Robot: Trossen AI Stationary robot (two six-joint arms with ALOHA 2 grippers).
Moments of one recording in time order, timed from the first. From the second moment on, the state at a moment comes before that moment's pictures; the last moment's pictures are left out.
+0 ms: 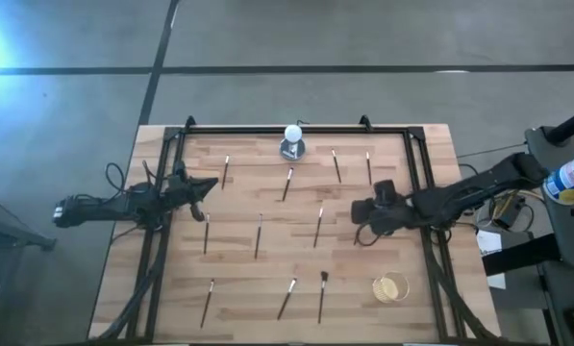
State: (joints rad) left arm 0.00 0.01 0.01 0.06 -0.42 0.00; right arm 0.30 1.13 0.70 -0.73 0.62 1.61
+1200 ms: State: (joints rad) left arm 0.00 0.01 0.01 0.06 -0.42 0.00; right arm 0.00 1.55 0.72 -0.75 0.30 1.77
